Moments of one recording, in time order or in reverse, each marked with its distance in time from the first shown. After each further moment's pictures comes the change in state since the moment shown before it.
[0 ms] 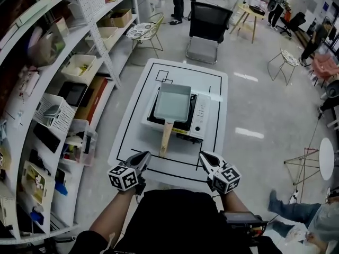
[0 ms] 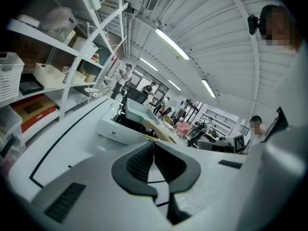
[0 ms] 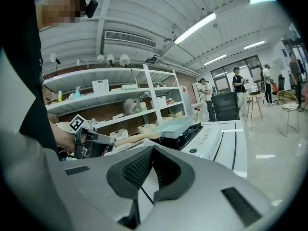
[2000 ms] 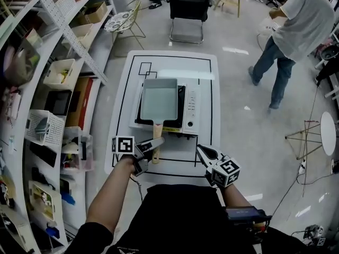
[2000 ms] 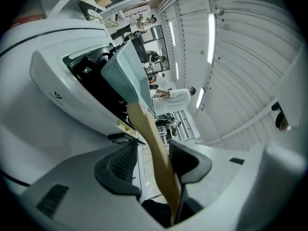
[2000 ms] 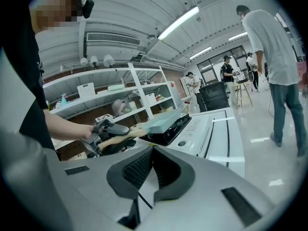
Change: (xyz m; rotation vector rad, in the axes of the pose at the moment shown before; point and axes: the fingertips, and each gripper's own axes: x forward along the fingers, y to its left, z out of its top) left arm 0.121 -0.026 0.019 -0.533 0.393 -0.442; right arm 0.013 -0.033 -0.010 0.144 0.026 -0.087
